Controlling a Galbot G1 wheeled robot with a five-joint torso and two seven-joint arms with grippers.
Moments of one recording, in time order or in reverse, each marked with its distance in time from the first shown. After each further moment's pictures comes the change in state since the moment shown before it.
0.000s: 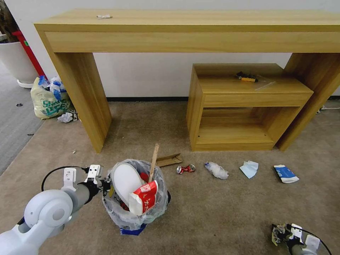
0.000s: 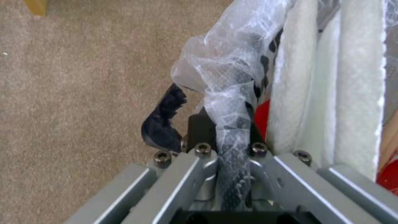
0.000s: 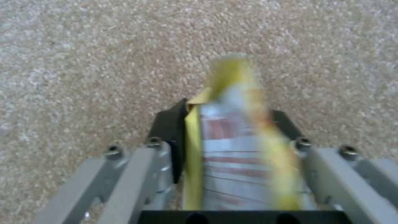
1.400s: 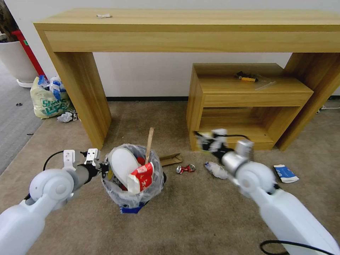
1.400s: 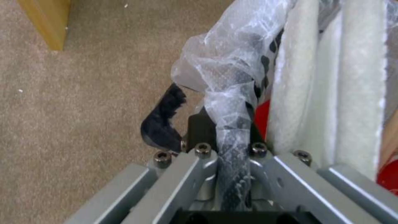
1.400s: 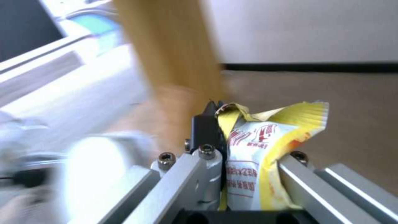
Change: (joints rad) left arm -0.283 0.017 0.114 0.190 -0.072 0.000 0.003; right arm 0.665 -0.017 -0.595 0.780 0.118 -0.253 -0.003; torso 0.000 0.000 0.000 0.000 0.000
